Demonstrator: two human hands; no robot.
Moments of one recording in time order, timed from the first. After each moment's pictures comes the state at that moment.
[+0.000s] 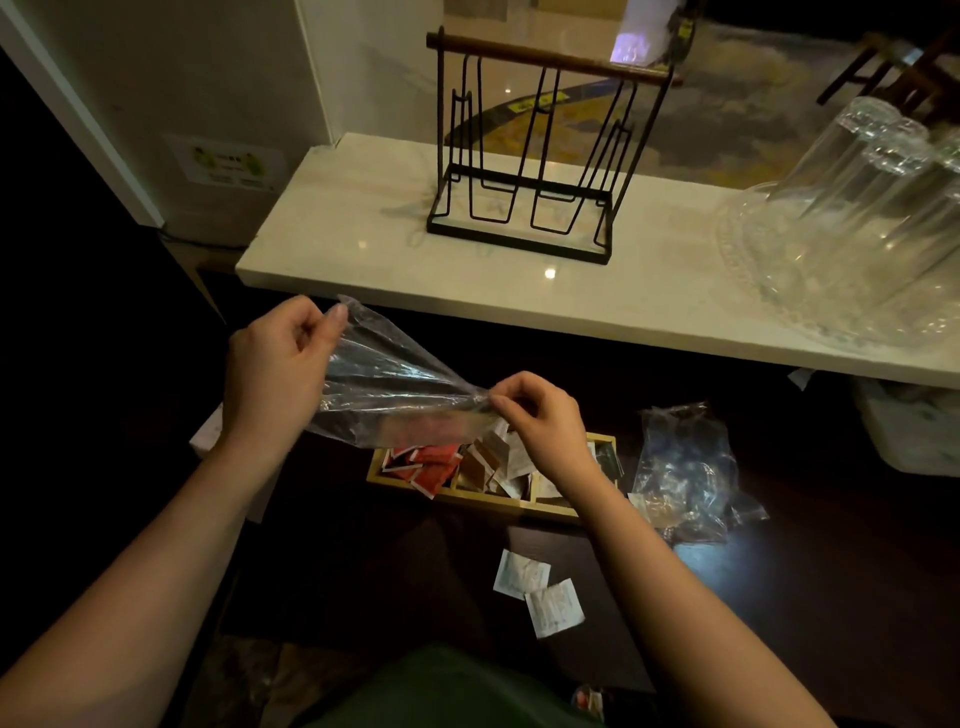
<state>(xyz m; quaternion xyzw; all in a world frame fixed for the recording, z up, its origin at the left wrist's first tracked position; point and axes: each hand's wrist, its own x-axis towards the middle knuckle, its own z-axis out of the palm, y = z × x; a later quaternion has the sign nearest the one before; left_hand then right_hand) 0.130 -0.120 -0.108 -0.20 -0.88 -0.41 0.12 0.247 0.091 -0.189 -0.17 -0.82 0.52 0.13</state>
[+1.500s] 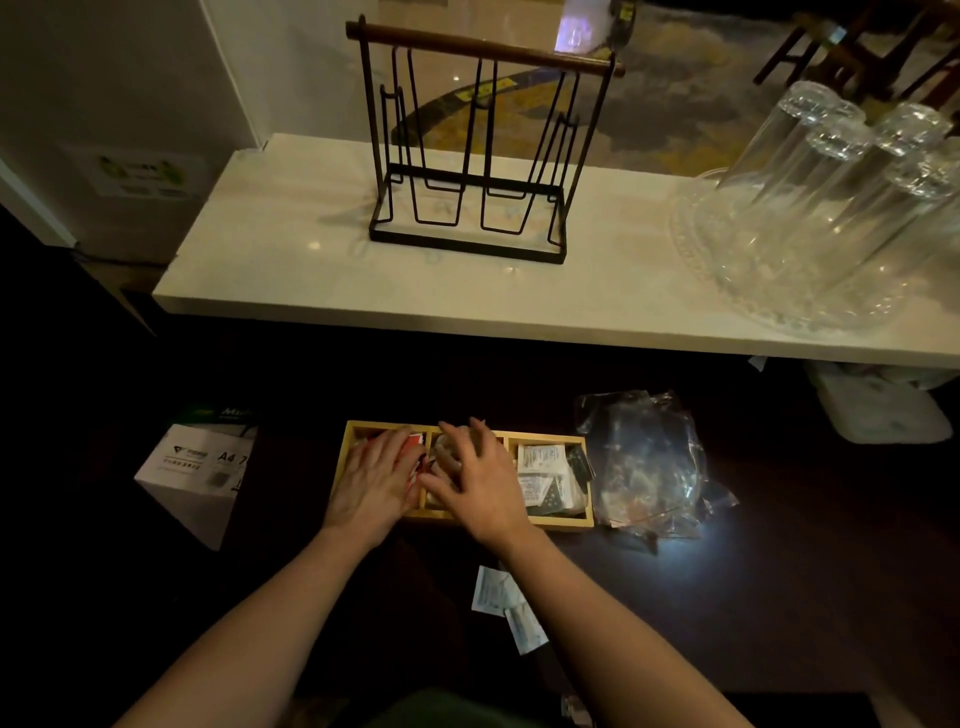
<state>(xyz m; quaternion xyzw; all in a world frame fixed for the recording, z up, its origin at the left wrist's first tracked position) 0.153 -0.066 -0.300 -0.43 -0.90 0.00 -0.09 0.251 0.073 -0.292 -0.20 -0.93 0.31 0.05</state>
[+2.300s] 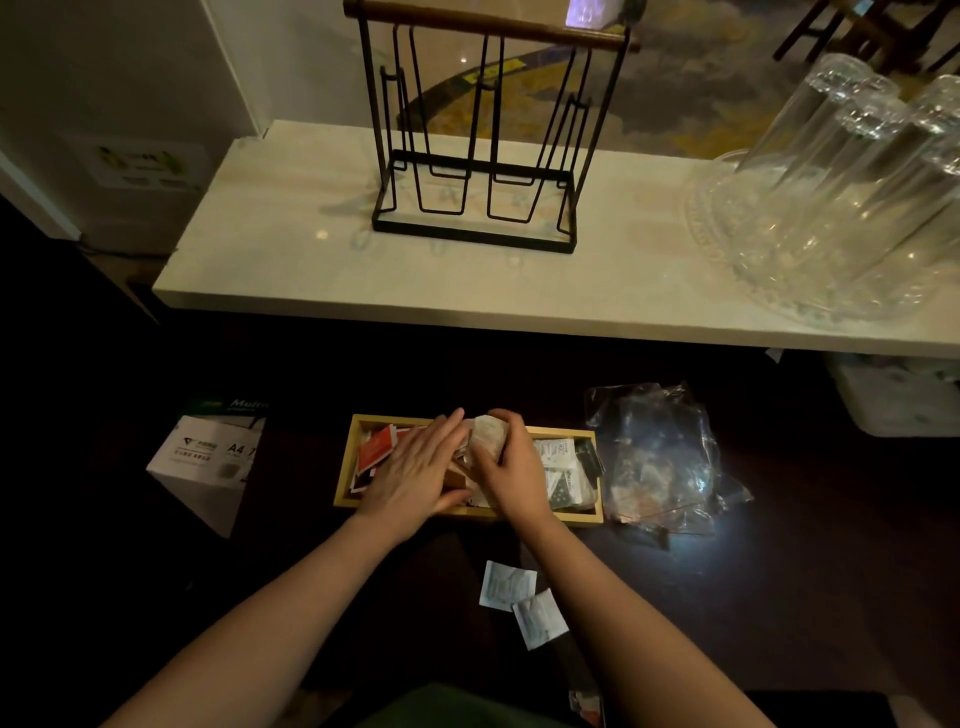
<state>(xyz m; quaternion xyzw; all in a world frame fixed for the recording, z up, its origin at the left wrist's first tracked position) 0.164 -0.040 -0.301 -0.51 -0.85 -0.11 -0.08 0.251 0.094 -0.294 -0.29 -0.82 0.47 0.13</state>
